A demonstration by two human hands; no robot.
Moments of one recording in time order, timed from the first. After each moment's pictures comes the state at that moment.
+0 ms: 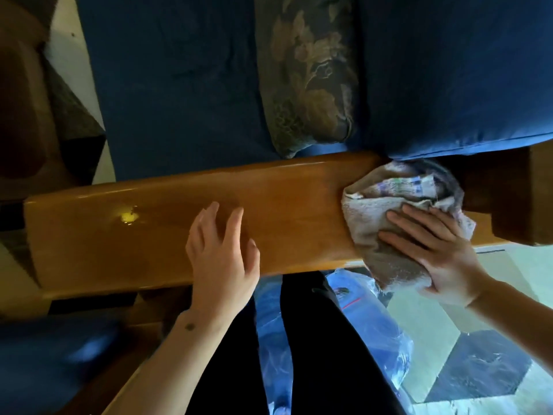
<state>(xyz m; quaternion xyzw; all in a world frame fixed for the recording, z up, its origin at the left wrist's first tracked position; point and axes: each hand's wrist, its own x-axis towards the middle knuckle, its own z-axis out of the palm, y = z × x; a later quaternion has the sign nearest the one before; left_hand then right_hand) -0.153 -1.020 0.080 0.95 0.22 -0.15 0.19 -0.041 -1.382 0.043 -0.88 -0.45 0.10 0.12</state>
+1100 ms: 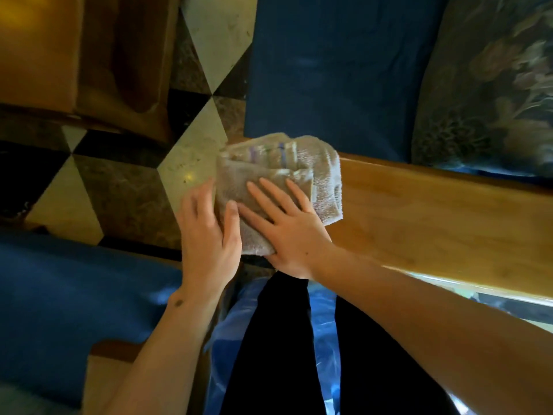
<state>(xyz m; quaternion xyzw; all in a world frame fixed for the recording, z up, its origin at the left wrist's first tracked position) -0.285 -0.761 0.104 0.85 0.42 0.02 0.32 -0.184 -0.892 0.039 -0.78 -0.60 0.14 0.11</state>
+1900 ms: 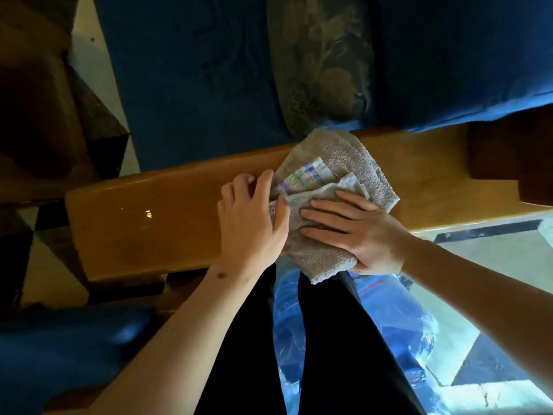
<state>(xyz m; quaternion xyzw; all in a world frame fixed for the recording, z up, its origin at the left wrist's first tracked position) -0.121 -1.011 0.095 0.96 0.18 -0.12 0.19 -0.067 -1.243 0.029 -0.79 -0.57 0.11 0.19</state>
